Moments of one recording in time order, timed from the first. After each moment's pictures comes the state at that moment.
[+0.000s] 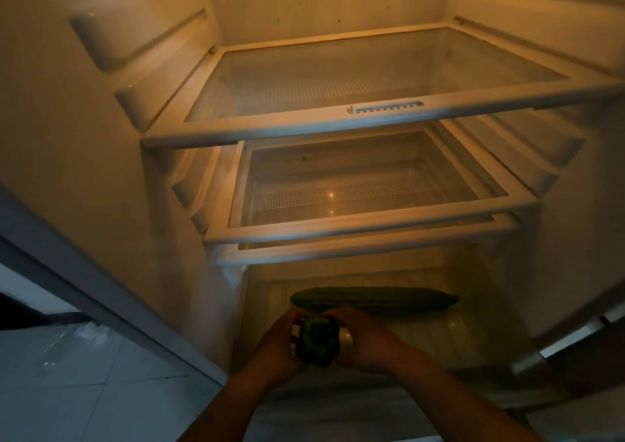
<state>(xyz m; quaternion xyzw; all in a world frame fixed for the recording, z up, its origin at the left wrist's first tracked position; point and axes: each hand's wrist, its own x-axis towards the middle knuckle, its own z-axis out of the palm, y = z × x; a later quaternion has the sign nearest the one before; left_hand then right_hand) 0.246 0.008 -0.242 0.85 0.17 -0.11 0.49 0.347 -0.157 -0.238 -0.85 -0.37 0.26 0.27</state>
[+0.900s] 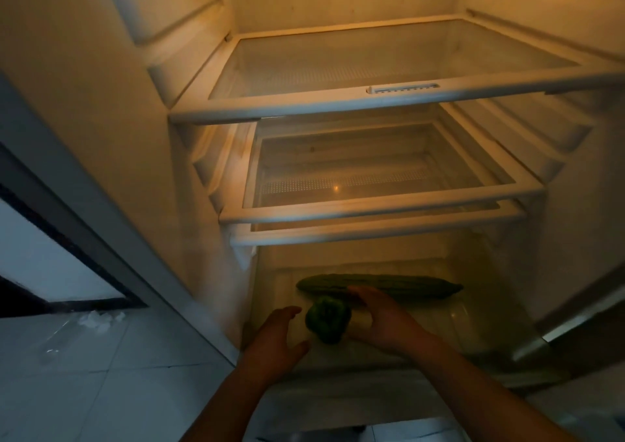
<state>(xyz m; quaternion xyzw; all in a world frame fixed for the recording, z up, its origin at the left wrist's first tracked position) 0.215 0.006 -0.237 0.91 0.19 -0.07 0.37 0.340 -0.178 -0.229 -0.87 -0.33 0.21 0.29</state>
